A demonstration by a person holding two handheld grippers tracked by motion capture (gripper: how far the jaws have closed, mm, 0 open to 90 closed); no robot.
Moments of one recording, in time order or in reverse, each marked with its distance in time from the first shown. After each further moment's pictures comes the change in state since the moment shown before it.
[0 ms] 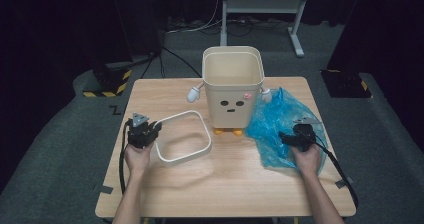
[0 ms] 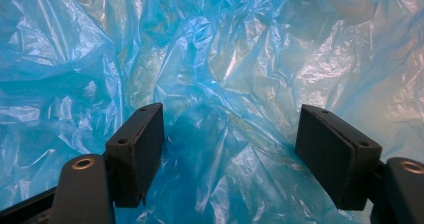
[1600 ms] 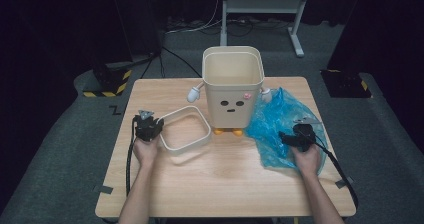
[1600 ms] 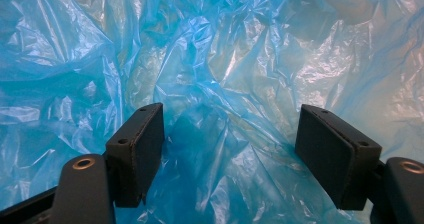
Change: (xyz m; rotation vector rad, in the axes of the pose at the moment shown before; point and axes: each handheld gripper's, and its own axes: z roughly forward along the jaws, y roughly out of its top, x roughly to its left) left arm 0.018 -0.010 0.066 0.049 0.095 -0.085; right arm 0.001 0.000 0.000 -0.001 -0.004 0.005
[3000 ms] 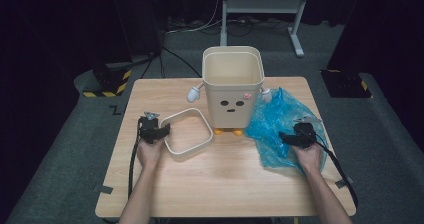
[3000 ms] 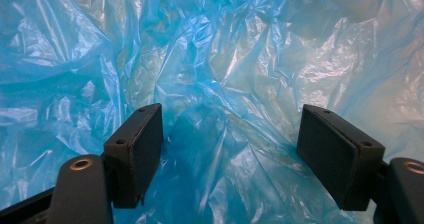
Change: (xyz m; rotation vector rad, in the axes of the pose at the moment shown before) left arm -0.007 -0.008 0.016 0.074 0.012 0.049; right arm -0.004 0.004 -0.001 0.032 0.034 0.011
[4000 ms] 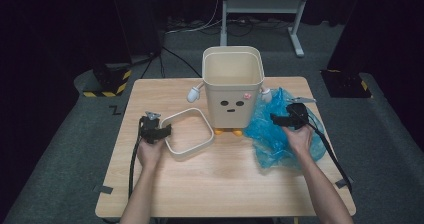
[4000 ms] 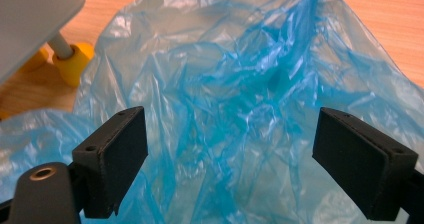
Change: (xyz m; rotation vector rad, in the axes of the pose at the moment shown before) left arm -0.002 0.000 0.001 0.008 0.001 0.023; right arm 0.016 0.068 0.004 -0.074 0.004 0.019
